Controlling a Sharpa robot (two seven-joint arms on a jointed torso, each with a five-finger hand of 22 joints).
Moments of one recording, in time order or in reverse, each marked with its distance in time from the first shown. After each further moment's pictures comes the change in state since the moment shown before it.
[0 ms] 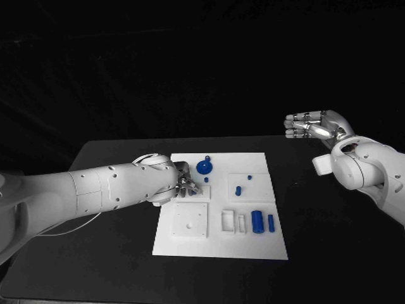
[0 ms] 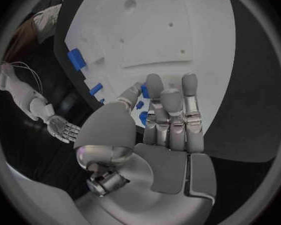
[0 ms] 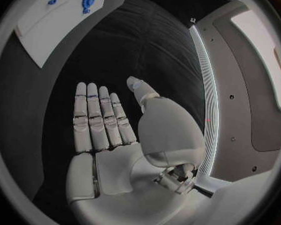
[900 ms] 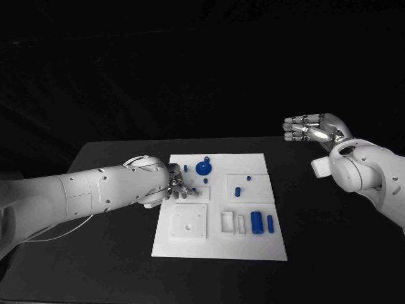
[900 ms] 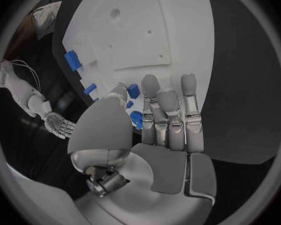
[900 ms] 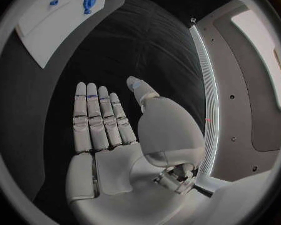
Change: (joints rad) left arm -0.007 -0.048 0.009 0.005 0.012 0.013 0.009; left_hand -0.005 -0.213 -0.192 0.340 -0.106 0.069 -0.051 0.002 -0.044 -0.017 -0.020 0.000 -0.017 -0.004 -0.002 -0.012 -0.002 0.000 0.004 0.004 -0.025 0.000; right arm -0.008 -0.001 0.000 -0.002 -0.001 0.000 0.000; right_hand 0.000 0.000 -0.003 0.003 0.000 0.000 0.000 0.000 0.000 -0.004 0.004 0.000 0.000 -0.003 0.003 0.000 0.000 0.000 -0.005 0.002 0.000 0.000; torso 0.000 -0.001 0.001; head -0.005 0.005
